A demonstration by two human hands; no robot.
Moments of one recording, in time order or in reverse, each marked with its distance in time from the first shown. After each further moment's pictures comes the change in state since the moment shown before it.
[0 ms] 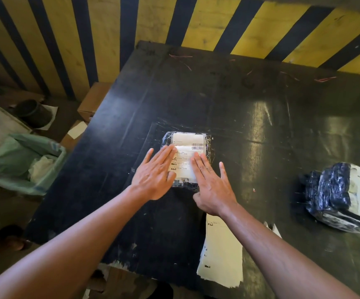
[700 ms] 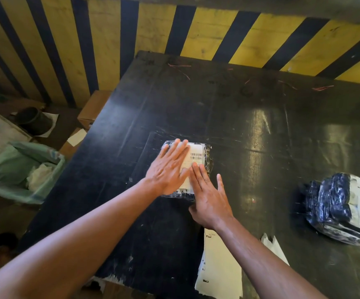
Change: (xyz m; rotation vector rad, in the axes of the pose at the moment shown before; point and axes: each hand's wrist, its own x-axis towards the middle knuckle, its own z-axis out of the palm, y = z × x) left_hand 0.056 0.019 -0.013 -0.019 0.013 0.064; right_hand 0.000 -0.003 0.002 0.032 0.022 0.002
